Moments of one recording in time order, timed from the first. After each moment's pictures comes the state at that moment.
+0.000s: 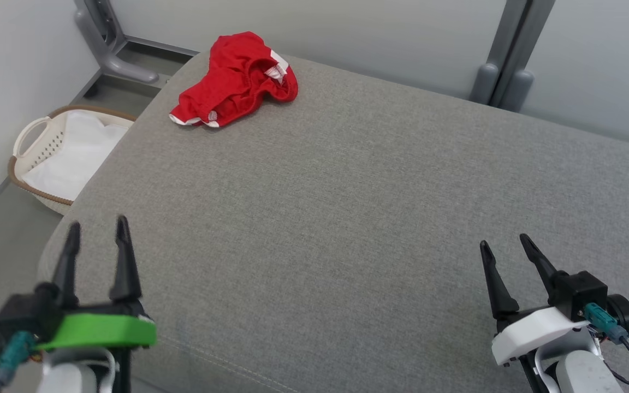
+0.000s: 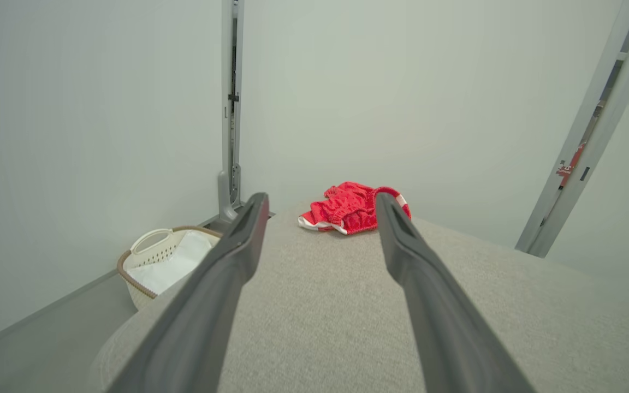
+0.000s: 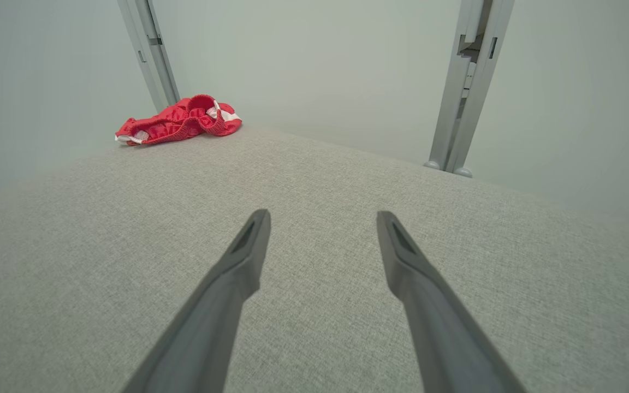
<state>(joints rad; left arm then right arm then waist) -0.07 0.09 0.01 0.12 -0.32 -0.11 -0.26 -0.11 -0.05 -0.01 0.27 0.09 0.13 -0.26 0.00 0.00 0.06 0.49</state>
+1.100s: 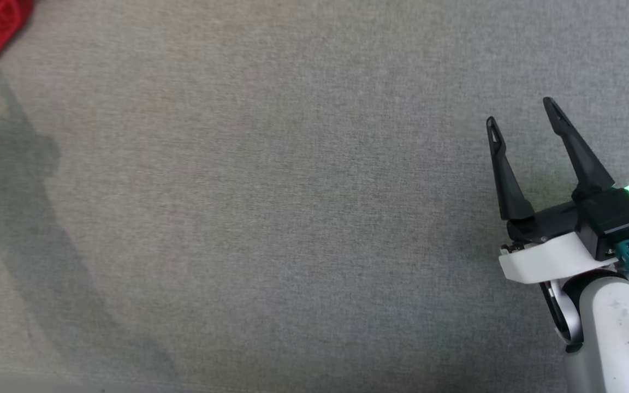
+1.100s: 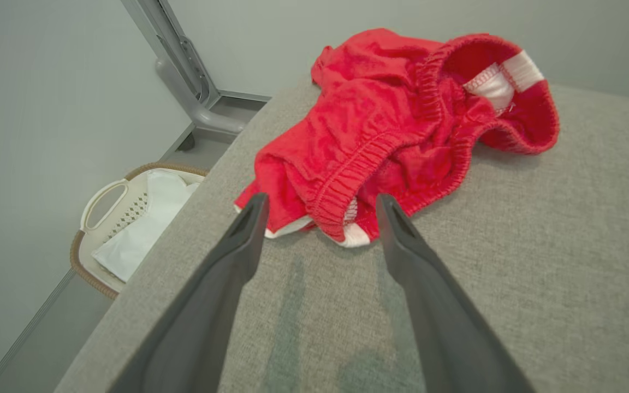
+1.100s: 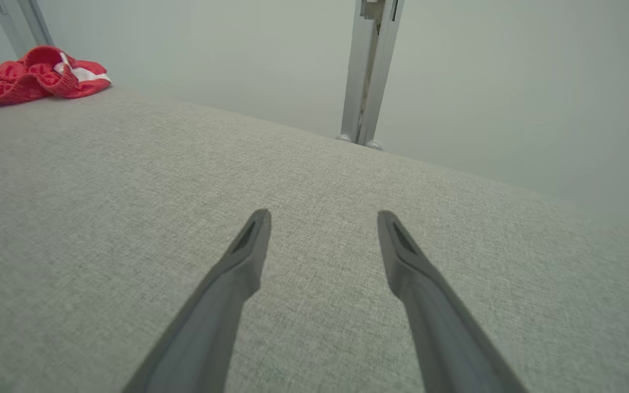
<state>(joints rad) -0.97 0.42 -0.05 1.01 -0.46 -0.13 -0.12 -0.24 -0.05 0.02 -0.23 -0.12 0.13 -0.09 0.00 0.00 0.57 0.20</state>
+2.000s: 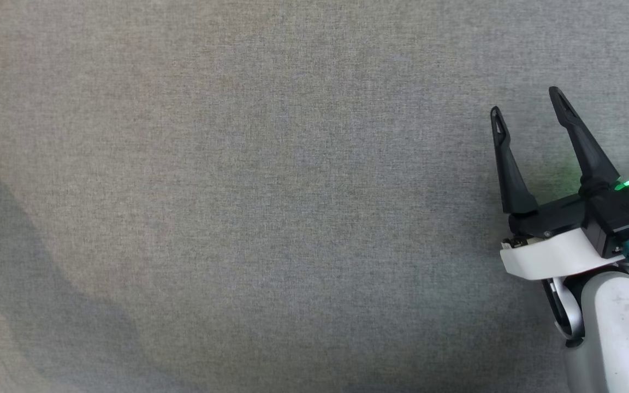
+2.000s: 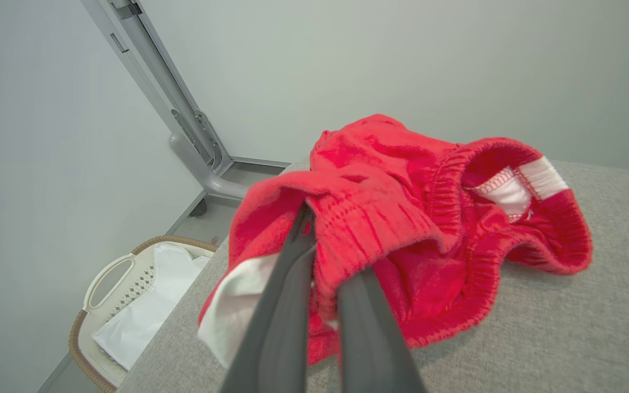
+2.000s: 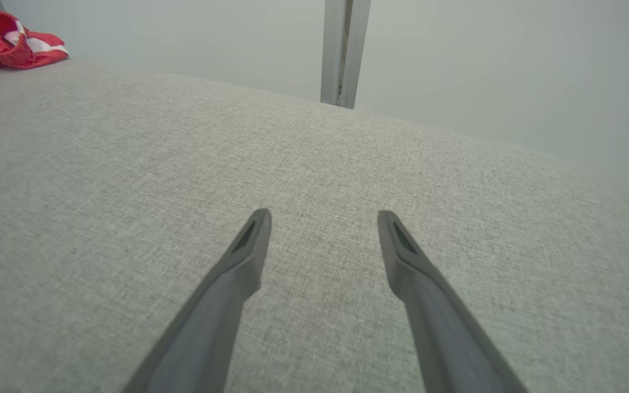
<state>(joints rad) -1.11 0.50 -0.04 1.08 -0.43 -0.09 -0.26 -0.26 -0.05 0.02 -0.24 -0.10 0.13 -0.11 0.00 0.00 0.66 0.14</state>
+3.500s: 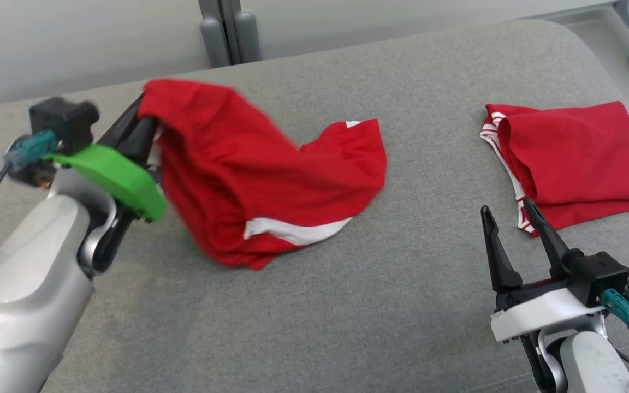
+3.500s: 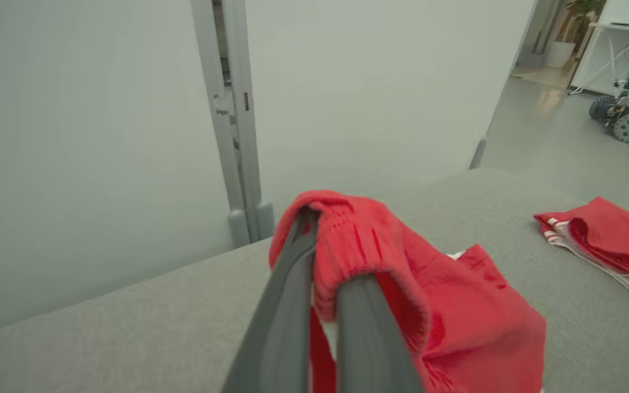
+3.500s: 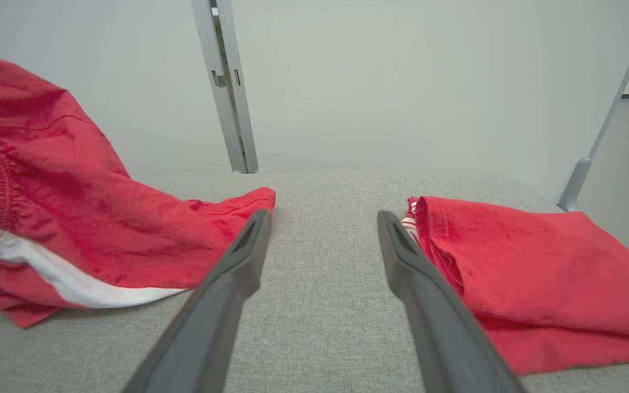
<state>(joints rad) -0.79 0.46 -0.71 0.48 -0.82 -0.13 -0.18 -0.12 -0.05 0.01 0.11 0.13 0.13 -0.26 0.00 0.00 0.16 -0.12</state>
